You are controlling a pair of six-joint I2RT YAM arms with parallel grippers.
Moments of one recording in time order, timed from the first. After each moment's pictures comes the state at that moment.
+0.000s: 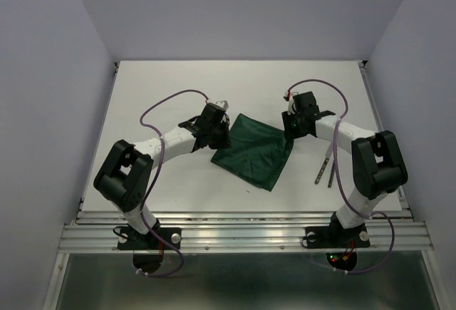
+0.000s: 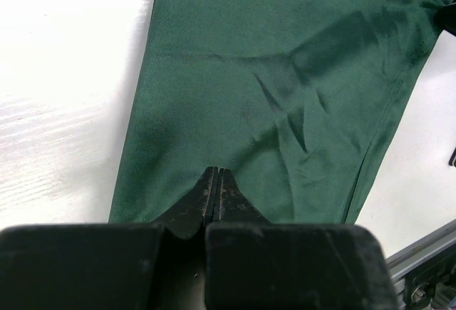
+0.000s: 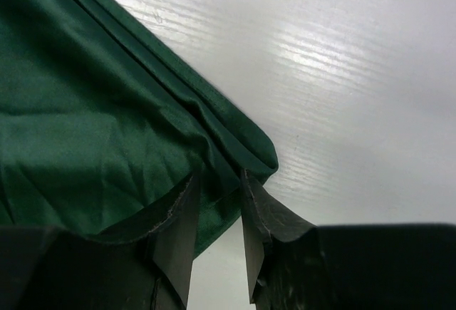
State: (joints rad) left arm -0.63 1.64 1.01 -0.24 0.07 -0.59; right arm 0.30 1.70 1.05 -0.30 -0.05 0.05
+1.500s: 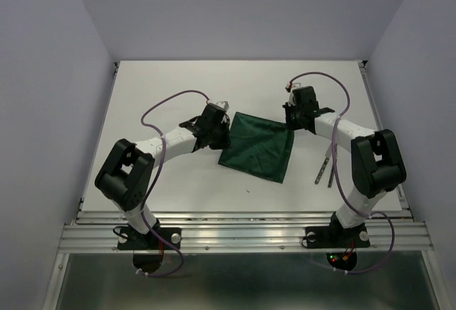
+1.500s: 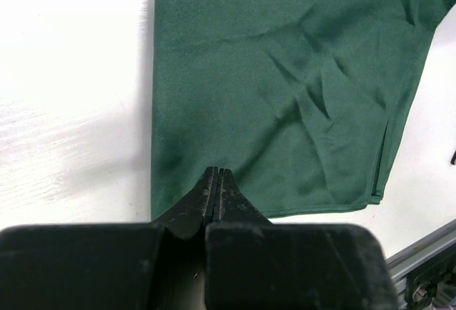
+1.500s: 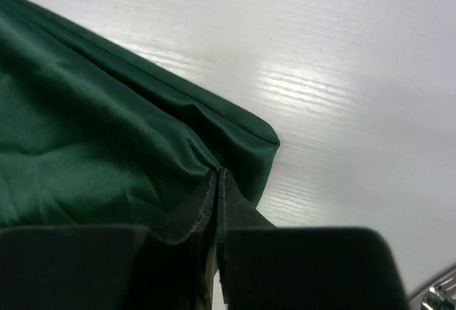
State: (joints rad) left arm -0.63 1.65 1.01 -0.23 0.08 -0.59; right arm 0.30 1.70 1.09 -0.22 0.05 0.09
